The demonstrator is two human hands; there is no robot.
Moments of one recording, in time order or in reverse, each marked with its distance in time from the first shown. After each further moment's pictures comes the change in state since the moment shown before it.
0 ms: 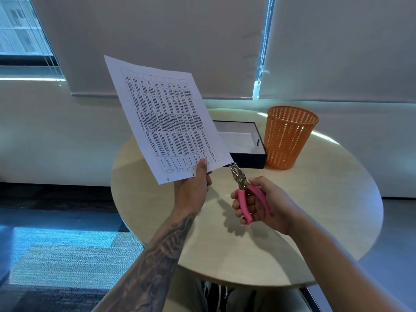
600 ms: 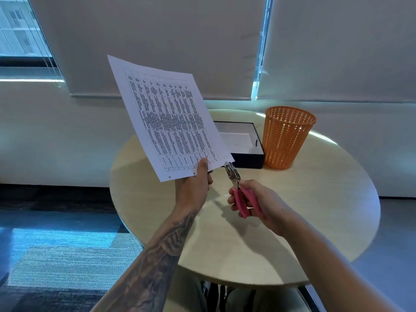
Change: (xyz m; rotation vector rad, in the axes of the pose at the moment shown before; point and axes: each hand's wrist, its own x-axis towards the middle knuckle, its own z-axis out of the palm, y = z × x) left_hand 0.003 0.002 0.007 0.012 0.003 0.026; right_hand 0.001 0.003 0.013 -0.188 0.160 -0.112
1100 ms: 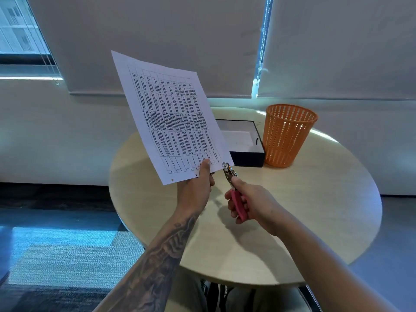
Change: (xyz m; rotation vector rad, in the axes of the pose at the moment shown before) left_hand -0.007 -0.001 0.001 0.033 -0.022 -0.035; right_hand 0.005 0.003 0.012 -0.116 0.041 0.004
